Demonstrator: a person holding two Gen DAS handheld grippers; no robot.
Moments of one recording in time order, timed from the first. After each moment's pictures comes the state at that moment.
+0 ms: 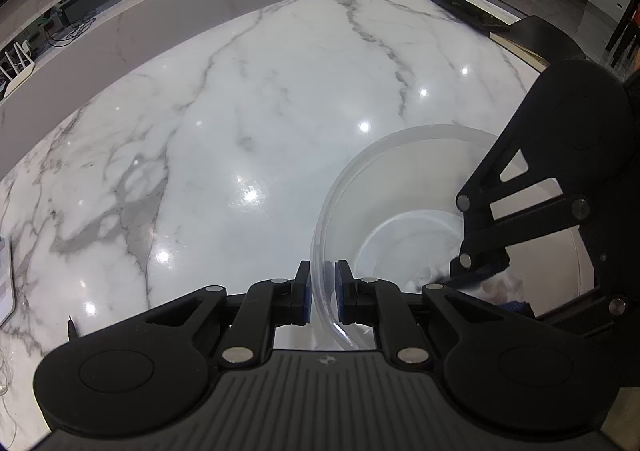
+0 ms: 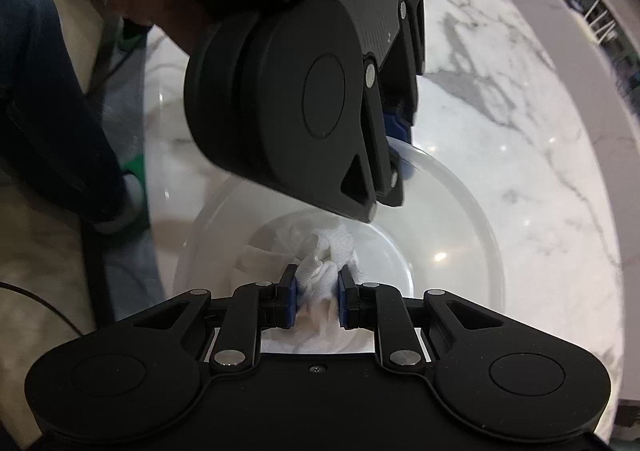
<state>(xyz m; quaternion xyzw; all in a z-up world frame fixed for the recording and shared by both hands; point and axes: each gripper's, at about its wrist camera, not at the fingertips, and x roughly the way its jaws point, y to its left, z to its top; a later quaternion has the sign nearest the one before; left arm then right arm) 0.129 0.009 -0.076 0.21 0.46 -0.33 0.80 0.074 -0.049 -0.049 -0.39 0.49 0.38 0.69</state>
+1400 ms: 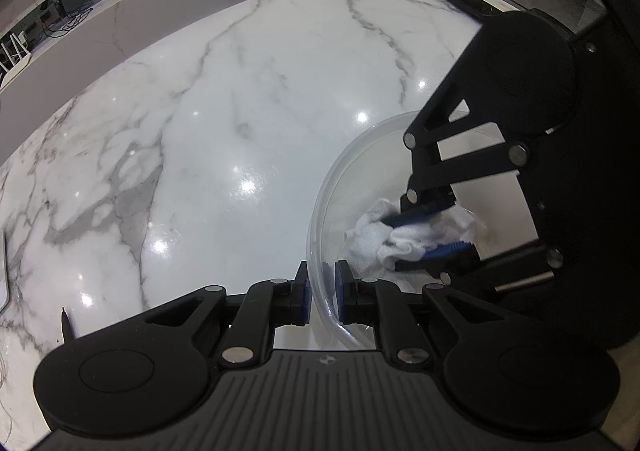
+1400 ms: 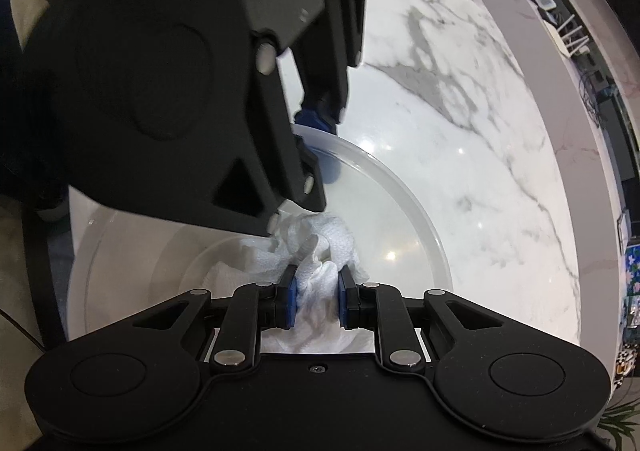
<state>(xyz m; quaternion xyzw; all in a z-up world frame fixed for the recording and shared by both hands) 0.131 0.009 -0.082 0.21 0.47 -0.33 0.79 0.102 -0.037 -0.076 -0.45 0.45 0.32 0.70</state>
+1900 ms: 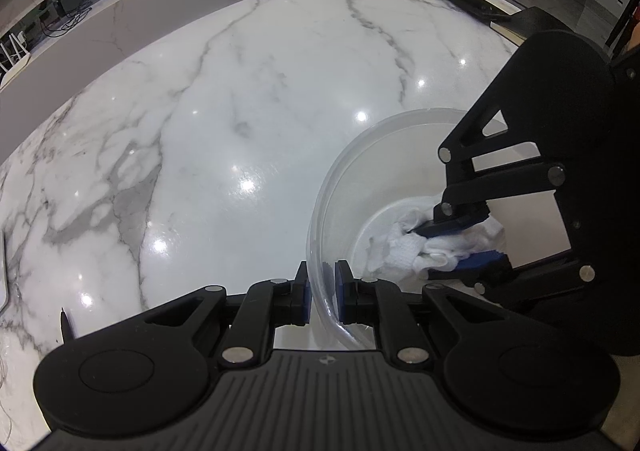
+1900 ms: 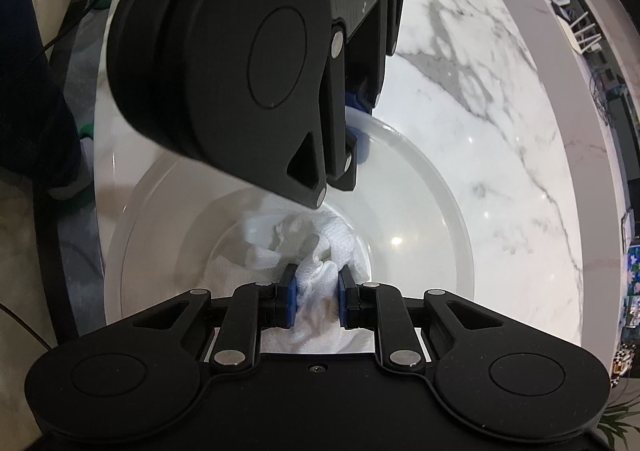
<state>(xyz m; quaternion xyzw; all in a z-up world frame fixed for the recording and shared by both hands) 0.131 0.008 -0.082 0.22 0.47 -0.33 0.79 0.095 -0.035 -0.081 -0.47 0.46 0.32 0.68</state>
